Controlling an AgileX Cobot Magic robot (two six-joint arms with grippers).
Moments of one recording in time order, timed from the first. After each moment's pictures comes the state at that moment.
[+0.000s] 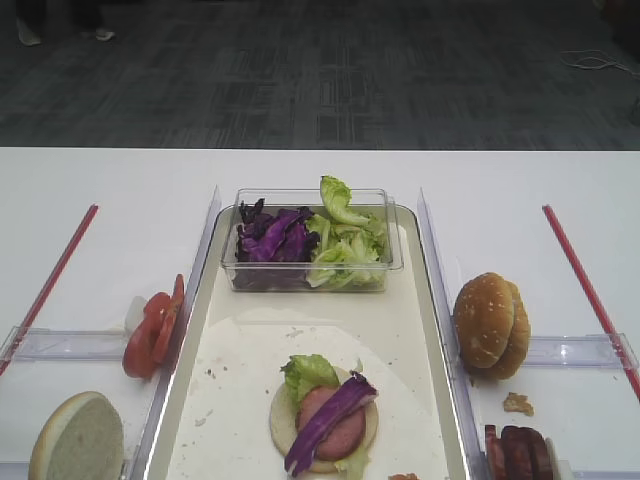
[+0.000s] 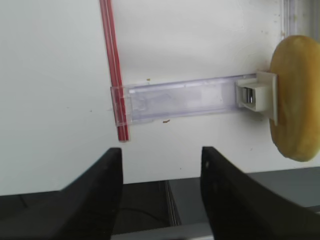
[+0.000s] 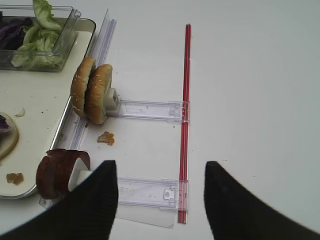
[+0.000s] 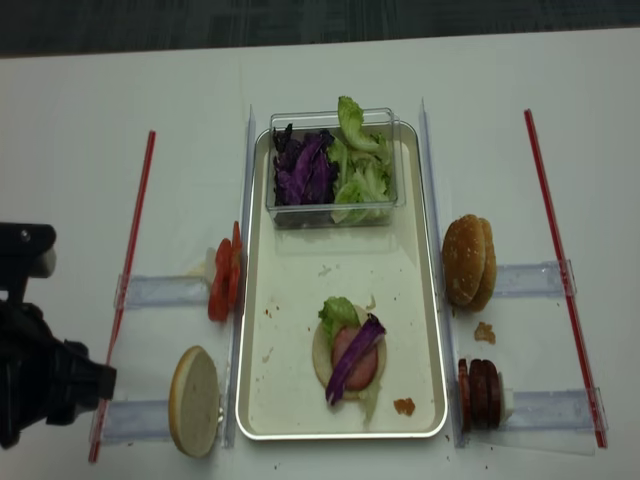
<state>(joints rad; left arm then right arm) 0.03 0.96 -0.60 -0.05 1.10 0.11 0.01 -0.02 -0.47 0.10 1.15 -0.07</state>
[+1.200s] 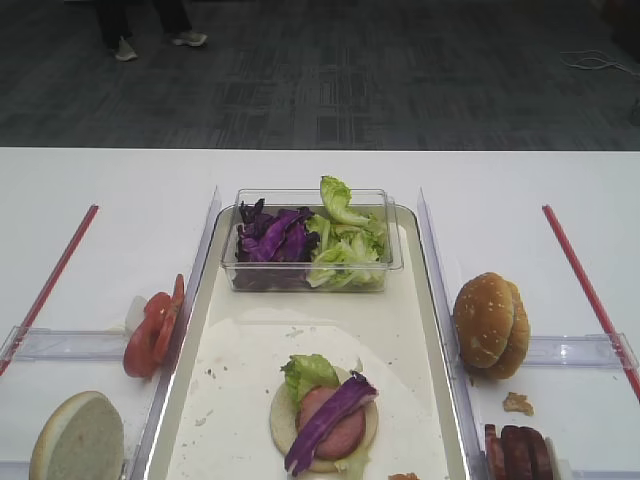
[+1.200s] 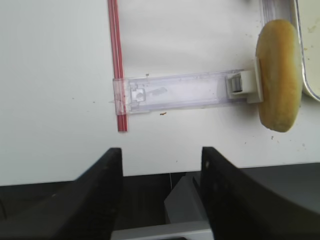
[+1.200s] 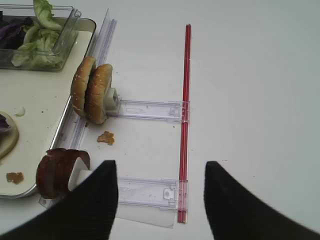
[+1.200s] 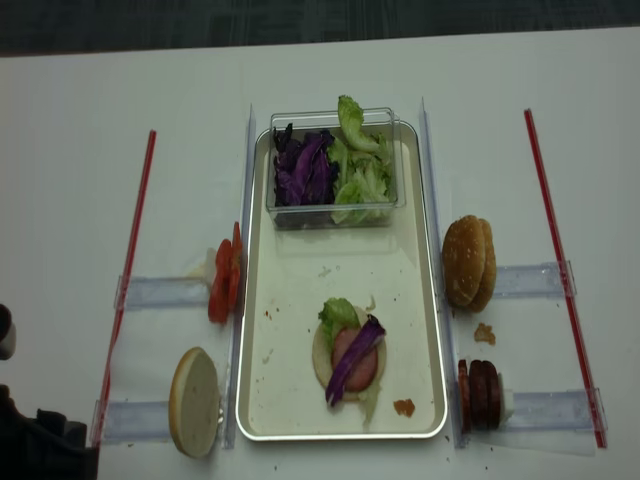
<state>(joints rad) 0.03 0.57 -0.48 -0.05 1.15 0.08 0.01 -0.02 -0.47 0.10 1.15 -0.07</state>
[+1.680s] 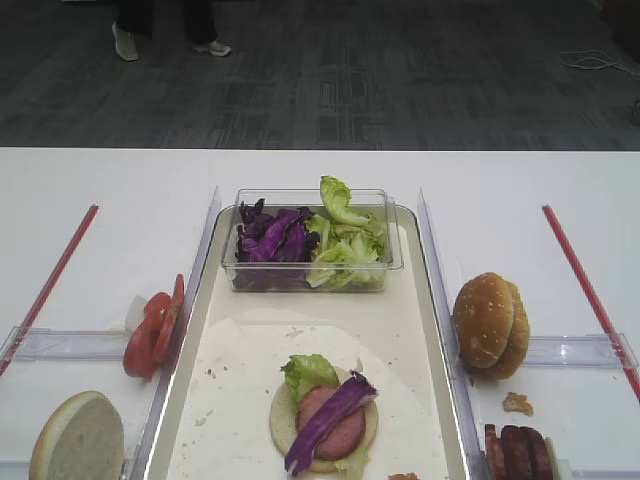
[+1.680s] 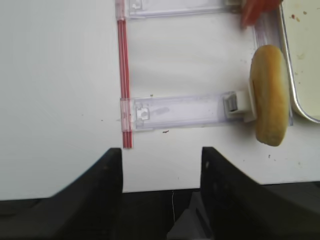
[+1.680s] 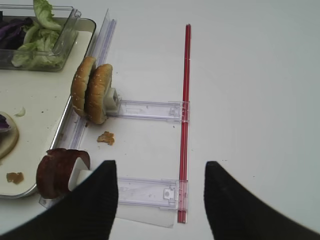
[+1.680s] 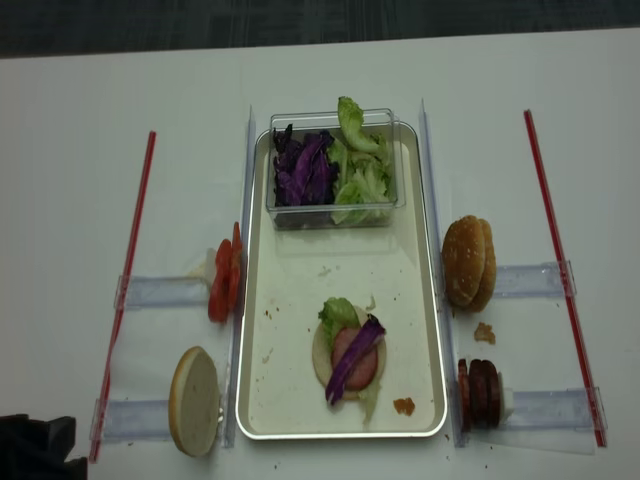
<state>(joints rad) 0.03 0.42 -0.48 -0.04 1.16 0.06 0.01 -0.02 -0.47 0.10 1.15 -0.07</state>
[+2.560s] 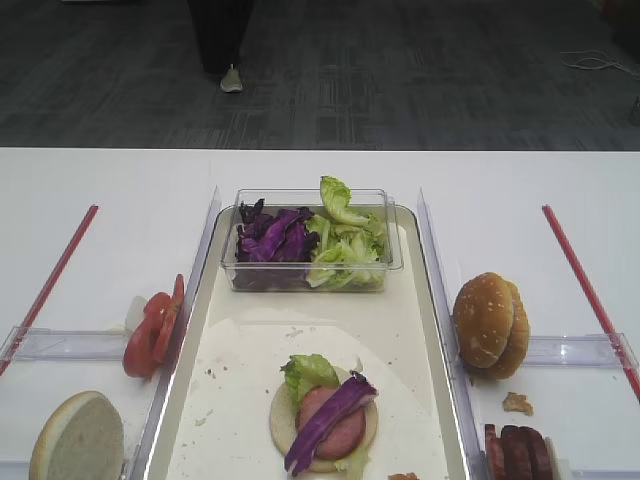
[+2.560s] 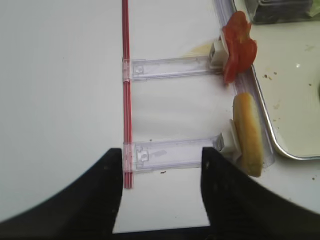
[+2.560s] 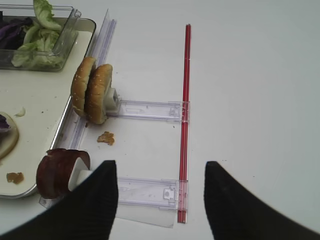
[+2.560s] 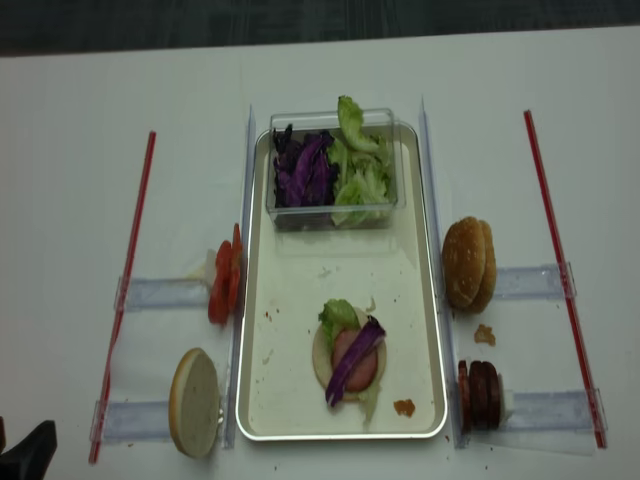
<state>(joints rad) 0.01 0.11 -0.48 -0.04 1.17 0.03 0.01 -0.02 -0.47 0.10 1.15 -0.07</state>
